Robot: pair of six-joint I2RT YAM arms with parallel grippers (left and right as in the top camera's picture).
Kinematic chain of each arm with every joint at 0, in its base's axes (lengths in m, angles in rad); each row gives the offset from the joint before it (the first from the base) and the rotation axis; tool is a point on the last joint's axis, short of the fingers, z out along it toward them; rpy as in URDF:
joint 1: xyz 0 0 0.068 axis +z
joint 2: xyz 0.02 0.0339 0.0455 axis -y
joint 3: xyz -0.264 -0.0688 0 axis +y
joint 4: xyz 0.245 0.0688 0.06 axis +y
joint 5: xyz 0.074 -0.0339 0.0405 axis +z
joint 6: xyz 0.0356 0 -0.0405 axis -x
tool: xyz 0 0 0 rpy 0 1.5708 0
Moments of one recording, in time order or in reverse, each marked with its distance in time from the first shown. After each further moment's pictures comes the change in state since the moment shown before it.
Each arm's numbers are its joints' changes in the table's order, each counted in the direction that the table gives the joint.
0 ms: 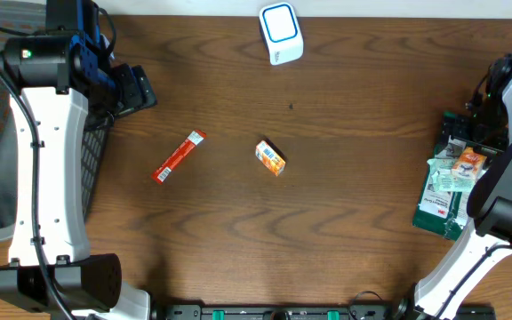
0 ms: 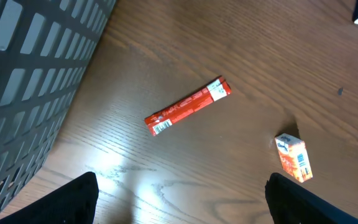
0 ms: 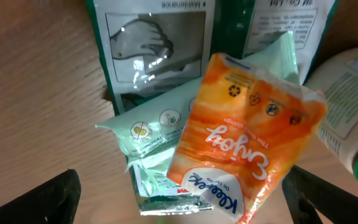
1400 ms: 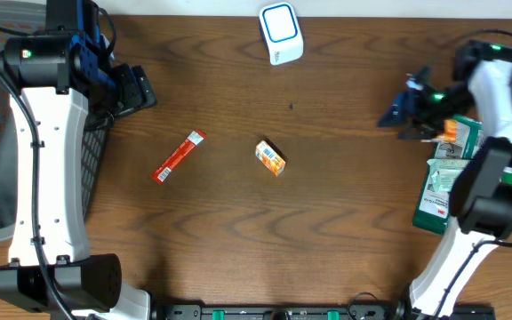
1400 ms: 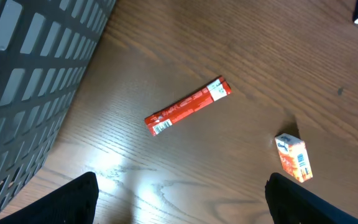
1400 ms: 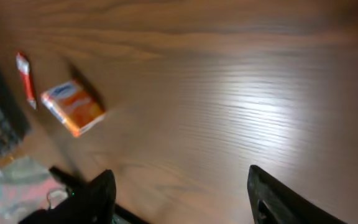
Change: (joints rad) left arm 0.000 0.000 0.000 0.000 0.000 0.000; right arm 0.198 0.000 -0.034 0.021 0.677 0.161
